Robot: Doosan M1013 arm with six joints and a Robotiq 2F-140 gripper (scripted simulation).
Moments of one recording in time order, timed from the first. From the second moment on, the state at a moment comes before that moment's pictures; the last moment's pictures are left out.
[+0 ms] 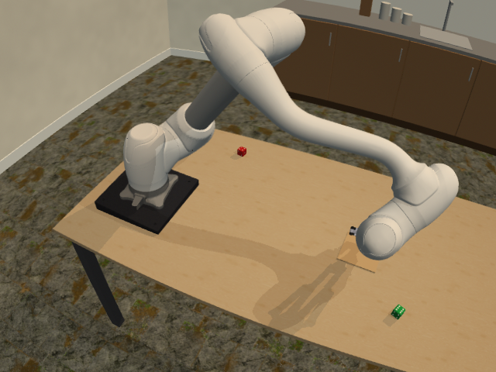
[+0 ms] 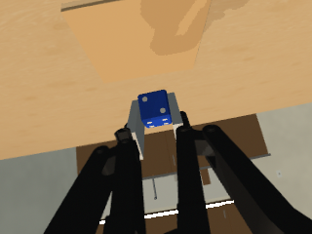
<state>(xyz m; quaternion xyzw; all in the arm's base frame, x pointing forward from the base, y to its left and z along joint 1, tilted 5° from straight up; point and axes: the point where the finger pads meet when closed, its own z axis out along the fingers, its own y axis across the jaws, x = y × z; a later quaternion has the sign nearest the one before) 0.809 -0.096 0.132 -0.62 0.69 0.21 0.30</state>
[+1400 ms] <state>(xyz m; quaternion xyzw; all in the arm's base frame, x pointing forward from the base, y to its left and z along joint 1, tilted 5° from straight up) 0.812 -0.099 0.077 -0.62 0.69 0.21 0.30</state>
